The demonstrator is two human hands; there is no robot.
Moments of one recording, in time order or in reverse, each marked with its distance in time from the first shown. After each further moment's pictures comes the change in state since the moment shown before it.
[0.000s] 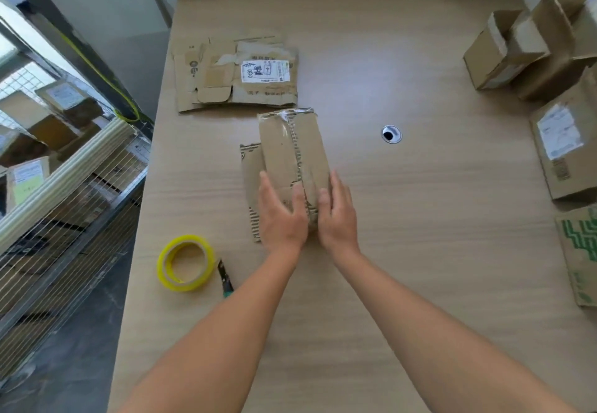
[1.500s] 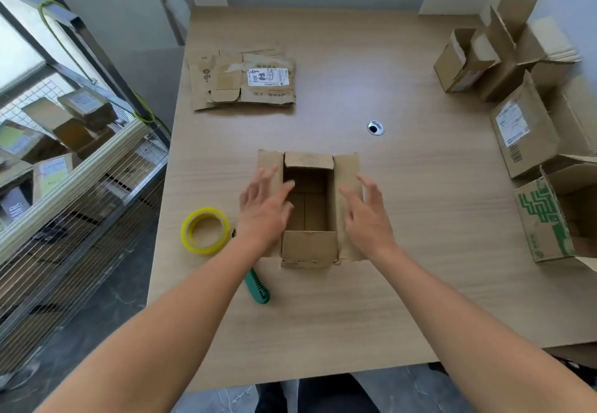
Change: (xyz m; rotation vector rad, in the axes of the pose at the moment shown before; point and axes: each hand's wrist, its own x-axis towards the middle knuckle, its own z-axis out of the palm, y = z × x) left_hand -0.036 -0.029 -0.095 0.689 -0.247 0.560; right_hand -0.085 -0.004 -0.085 -0.570 -0.086 -0.276
